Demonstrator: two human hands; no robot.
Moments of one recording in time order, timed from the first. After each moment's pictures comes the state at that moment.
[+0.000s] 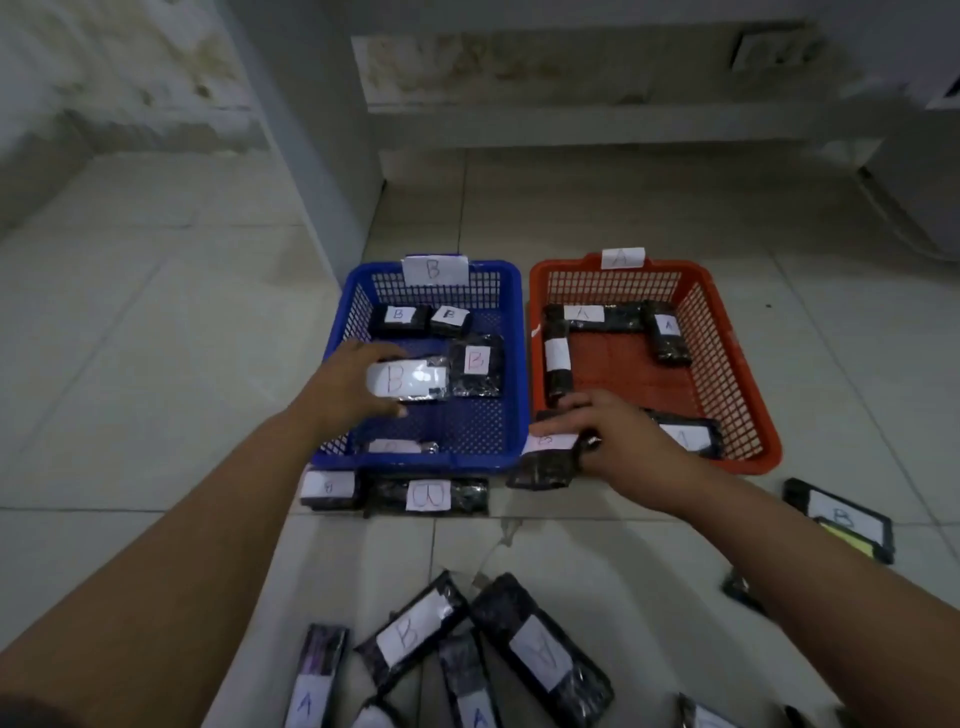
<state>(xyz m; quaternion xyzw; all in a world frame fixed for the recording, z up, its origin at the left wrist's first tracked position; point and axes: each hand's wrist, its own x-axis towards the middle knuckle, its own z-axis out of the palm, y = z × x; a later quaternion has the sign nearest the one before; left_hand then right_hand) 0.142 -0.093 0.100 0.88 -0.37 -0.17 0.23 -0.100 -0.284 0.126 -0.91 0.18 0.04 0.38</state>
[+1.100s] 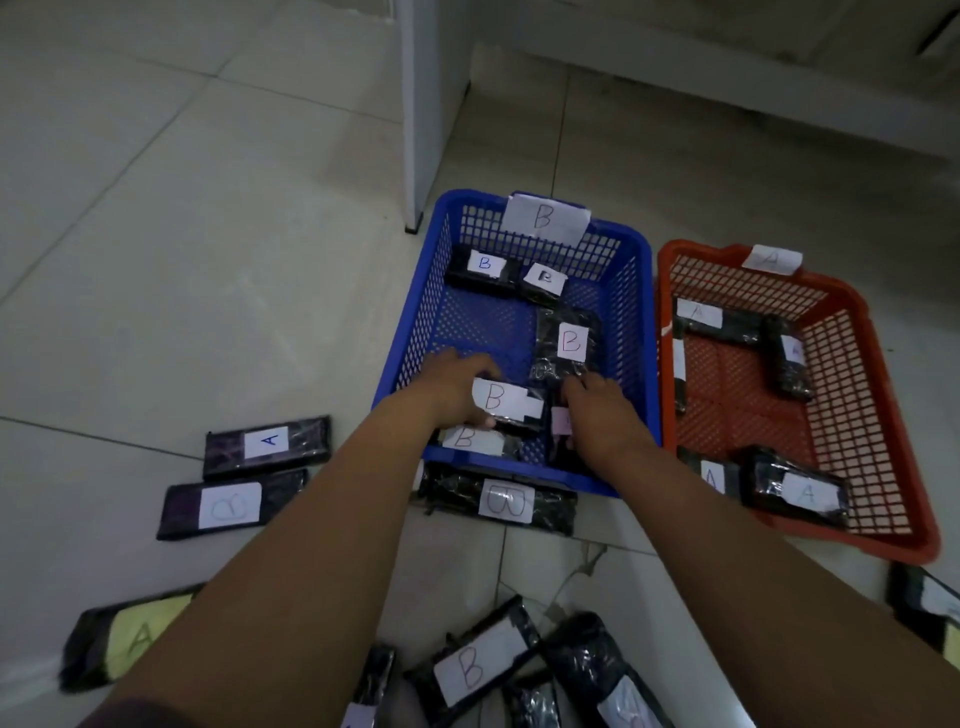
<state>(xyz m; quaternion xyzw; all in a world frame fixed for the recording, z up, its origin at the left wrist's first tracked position) 0.184 -0.101 -0.002 0.85 -0.34 -0.34 0.20 0.050 -0.245 0.018 -0.96 0.21 0.17 0.07</state>
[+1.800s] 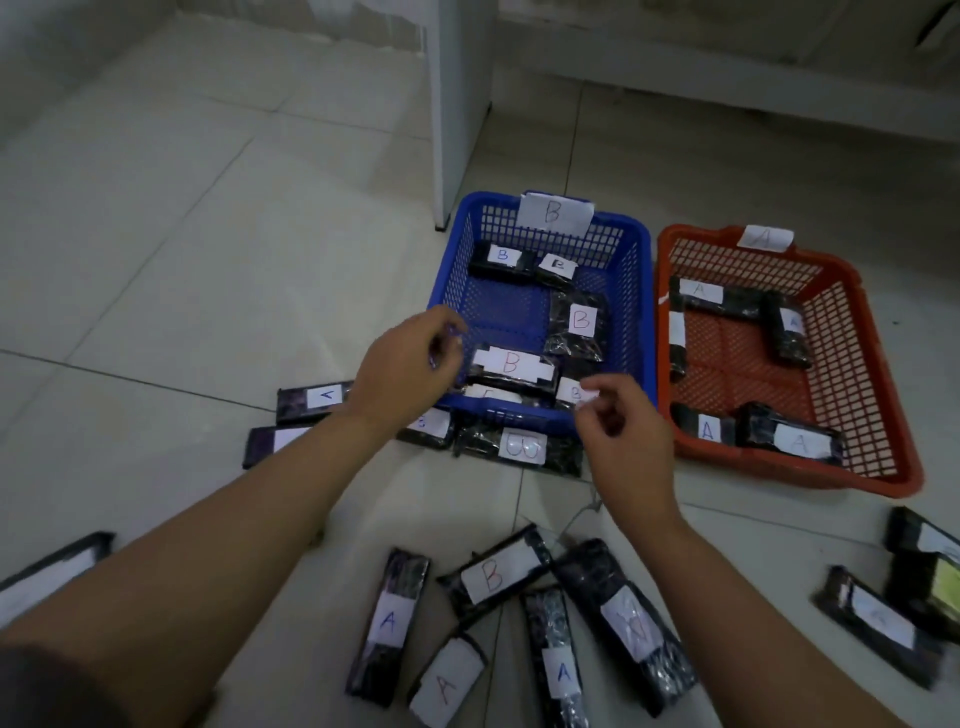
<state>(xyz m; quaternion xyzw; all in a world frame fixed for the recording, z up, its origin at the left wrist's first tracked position) 0.127 -0.012 0.065 0.84 -0.37 0.01 0.39 -0.040 -0.159 0.073 -0.79 0.29 -0.23 0.49</state>
